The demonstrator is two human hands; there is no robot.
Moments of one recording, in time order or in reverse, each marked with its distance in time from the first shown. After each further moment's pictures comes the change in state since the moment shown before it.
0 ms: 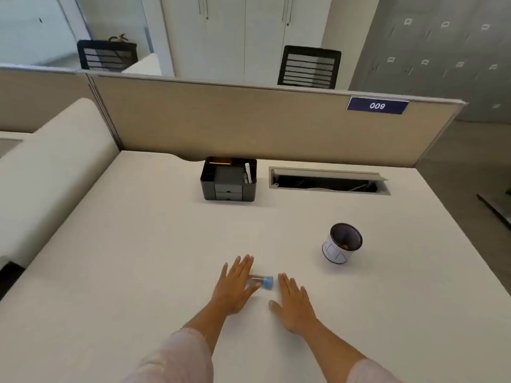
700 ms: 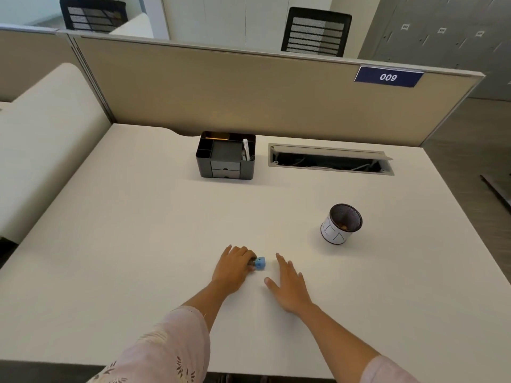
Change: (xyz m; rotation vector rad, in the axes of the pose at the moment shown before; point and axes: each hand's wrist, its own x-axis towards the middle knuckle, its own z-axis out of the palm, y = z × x) left_hand 0.015 0.003 0.016 0.031 0.157 0.094; right_hand -0.007 -0.002 -0.004 0.340 0.022 0.045
